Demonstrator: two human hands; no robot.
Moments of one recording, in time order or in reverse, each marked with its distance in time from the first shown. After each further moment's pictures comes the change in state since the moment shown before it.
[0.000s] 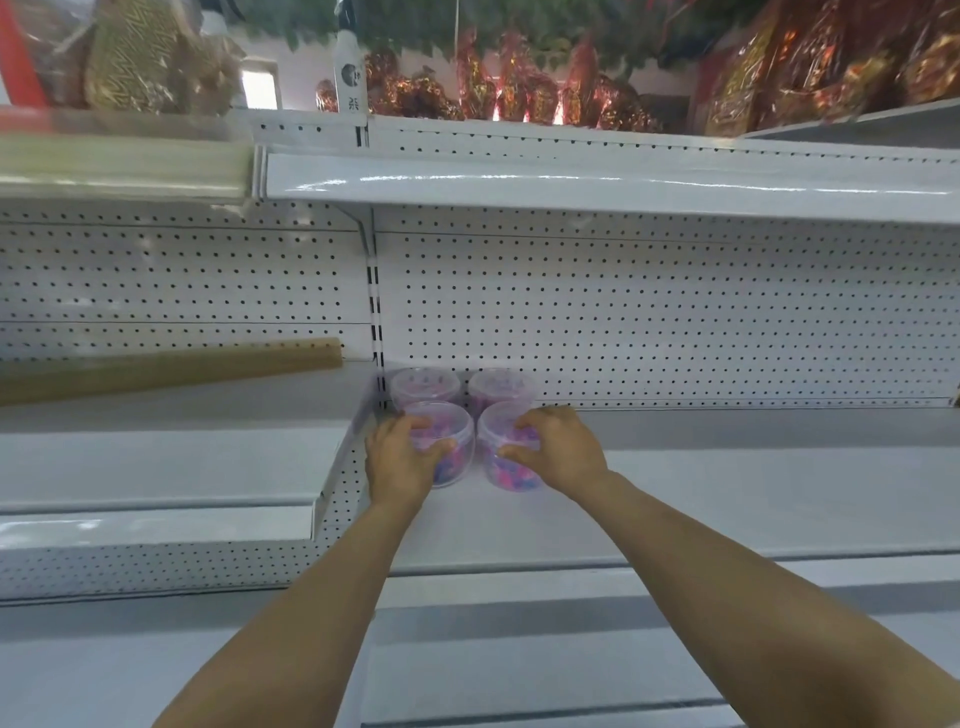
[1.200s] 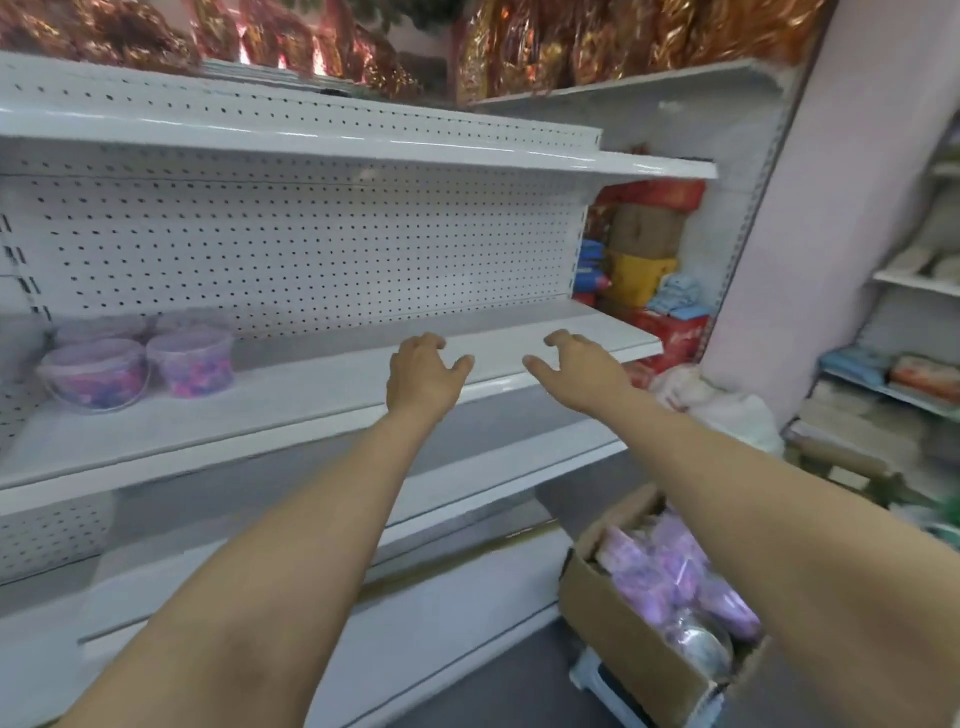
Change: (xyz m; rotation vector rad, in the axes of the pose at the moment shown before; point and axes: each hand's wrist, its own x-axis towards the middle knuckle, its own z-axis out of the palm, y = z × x) left_hand -0.319 0.330 0.140 -0.047 -0.436 0.290; right_hand -0.349 0.211 -0.305 -0.205 0.122 0.457
